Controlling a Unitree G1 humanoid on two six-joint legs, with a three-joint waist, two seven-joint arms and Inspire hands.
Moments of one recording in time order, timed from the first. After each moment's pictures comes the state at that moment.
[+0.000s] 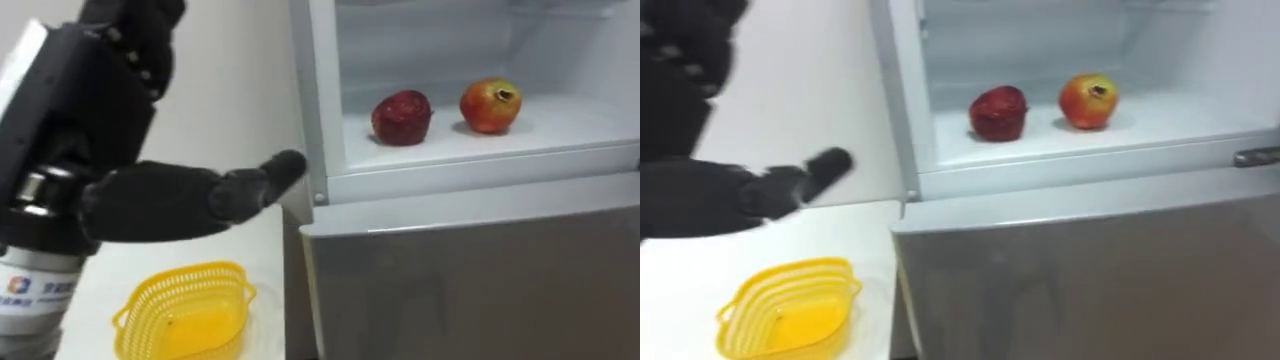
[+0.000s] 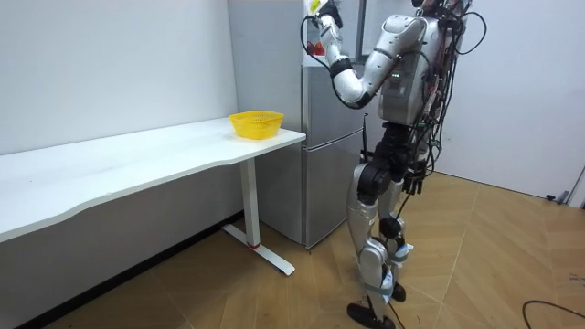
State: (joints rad) left arm -0.12 0.37 0.26 -0.65 -0.28 0.01 -0.05; right arm 0.15 -0.29 -0.06 1.33 -0.21 0.06 0.02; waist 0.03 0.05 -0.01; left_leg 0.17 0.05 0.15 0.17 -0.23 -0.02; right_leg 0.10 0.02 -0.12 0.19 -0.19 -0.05
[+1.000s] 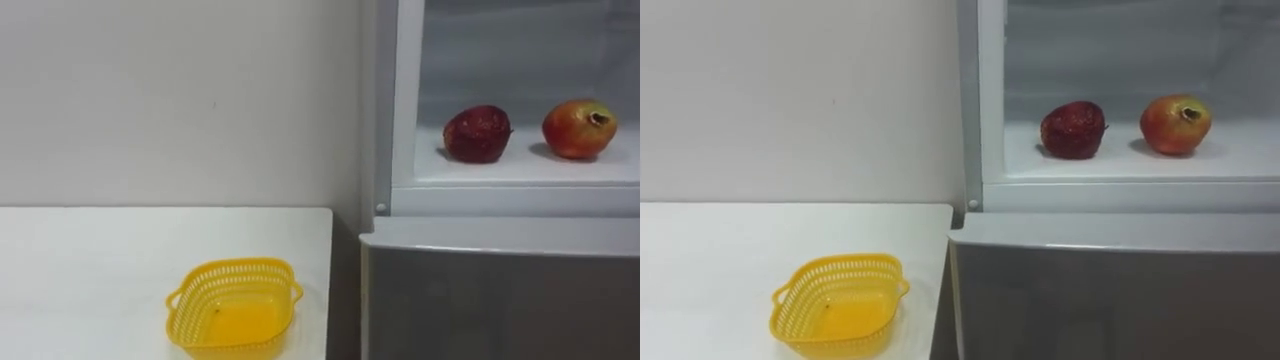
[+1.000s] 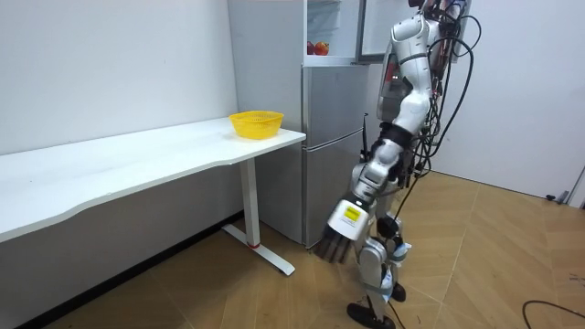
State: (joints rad) left arm 0.45 0.20 0.25 0.88 -0.07 0.03 0.12; right arm 0.20 -0.26 -0.10 1.26 -0.29 0.10 0.04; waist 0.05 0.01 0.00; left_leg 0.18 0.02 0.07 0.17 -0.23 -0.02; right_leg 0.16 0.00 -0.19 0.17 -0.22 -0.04
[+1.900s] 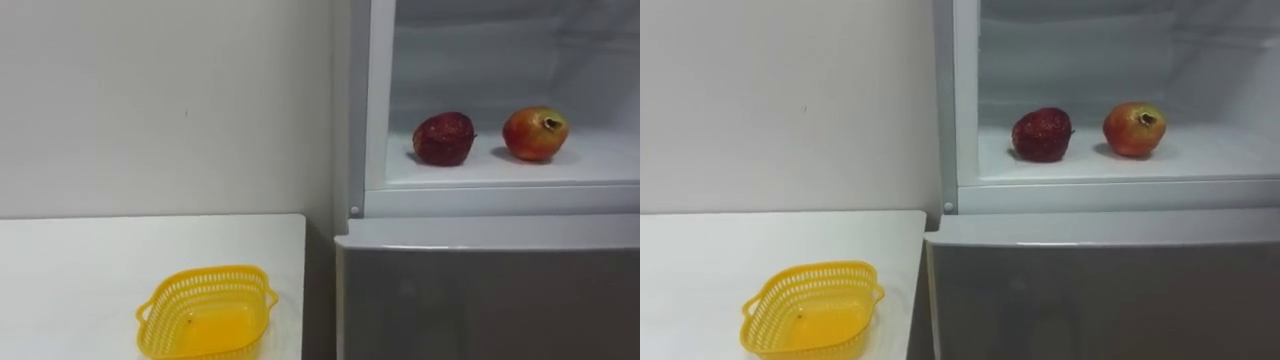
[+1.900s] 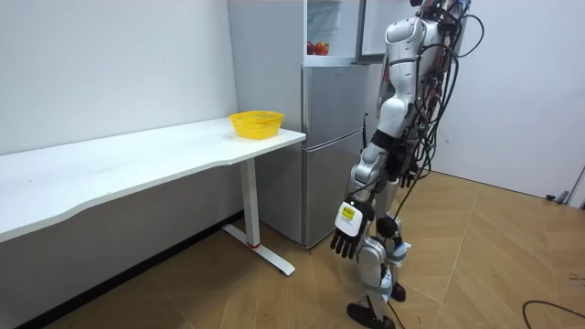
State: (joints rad) left arm 0.30 0.18 0.07 1.05 0.28 0.19 -0.04; right arm 0.19 -0.21 -0.09 1.14 -0.11 0.12 -0.11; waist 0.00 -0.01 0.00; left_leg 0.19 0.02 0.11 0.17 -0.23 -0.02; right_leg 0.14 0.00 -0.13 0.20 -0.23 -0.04
